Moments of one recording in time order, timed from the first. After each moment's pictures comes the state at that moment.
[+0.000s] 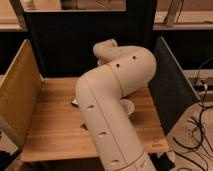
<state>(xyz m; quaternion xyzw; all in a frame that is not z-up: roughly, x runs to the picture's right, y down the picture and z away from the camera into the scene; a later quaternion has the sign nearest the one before) 0.004 -0.094 0.967 -0.19 0.08 0.42 0.89</state>
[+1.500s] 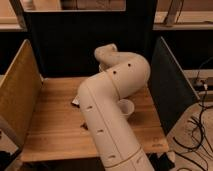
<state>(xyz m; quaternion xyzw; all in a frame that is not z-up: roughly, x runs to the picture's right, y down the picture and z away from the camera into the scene) 0.018 -0.069 0.994 -0.21 0.11 0.43 0.87</state>
